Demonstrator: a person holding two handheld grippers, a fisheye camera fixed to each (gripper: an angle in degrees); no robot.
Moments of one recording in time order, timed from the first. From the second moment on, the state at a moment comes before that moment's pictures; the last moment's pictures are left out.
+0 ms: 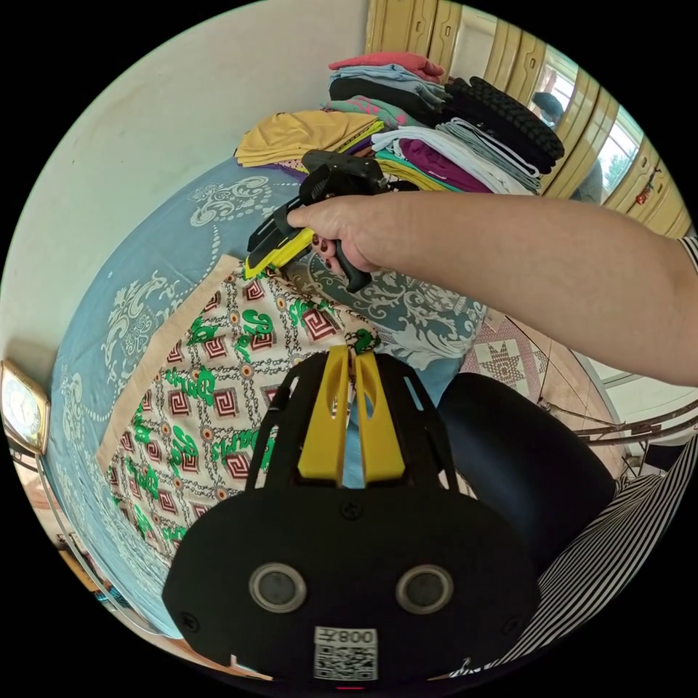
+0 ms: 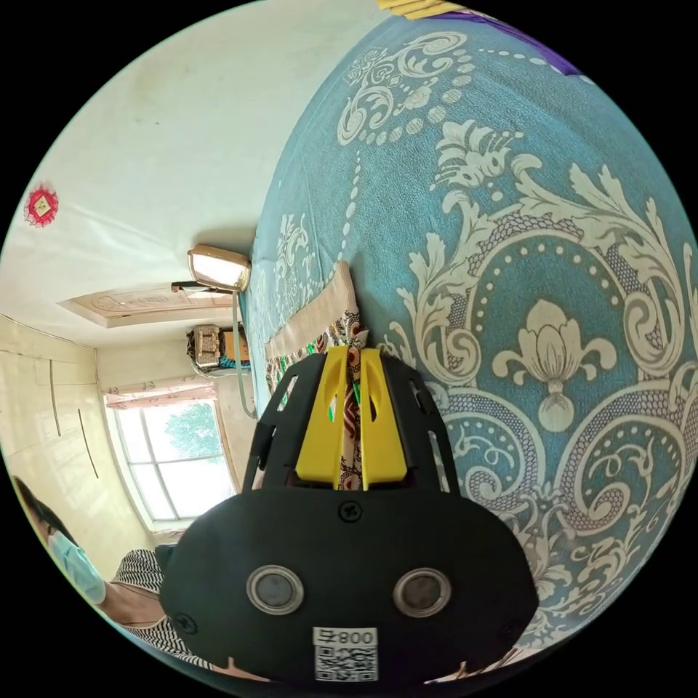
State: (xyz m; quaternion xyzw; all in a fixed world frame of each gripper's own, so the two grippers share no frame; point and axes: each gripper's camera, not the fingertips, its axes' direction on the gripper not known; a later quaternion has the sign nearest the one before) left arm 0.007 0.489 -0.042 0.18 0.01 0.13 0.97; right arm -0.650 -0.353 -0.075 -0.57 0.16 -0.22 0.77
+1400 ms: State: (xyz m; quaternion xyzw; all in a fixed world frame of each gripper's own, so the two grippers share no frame) left arm -0.297 0.797 0.125 0.31 0.18 -0.10 0.93; right arm -0.853 -0.136 -0.095 -0.57 0.07 -0.30 0.76
